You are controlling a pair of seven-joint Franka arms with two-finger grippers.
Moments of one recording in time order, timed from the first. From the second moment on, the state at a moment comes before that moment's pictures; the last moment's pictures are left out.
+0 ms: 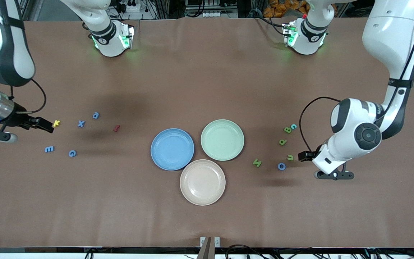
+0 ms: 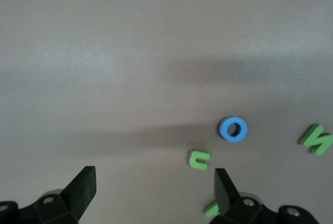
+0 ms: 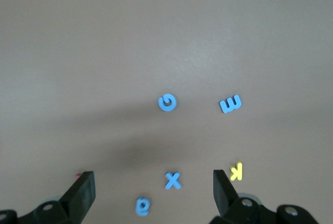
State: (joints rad) left arm 0.04 0.58 -0.25 -1.65 0.16 2.21 -0.24; right arm -0.32 0.09 0.14 -2.05 -0.02 2.19 0.00
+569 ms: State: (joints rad) left arm 0.02 0.67 -0.25 -1.69 0.18 2.34 -0.24; right arm -0.37 0.21 0.14 -2.32 -0.02 2.58 -0.03
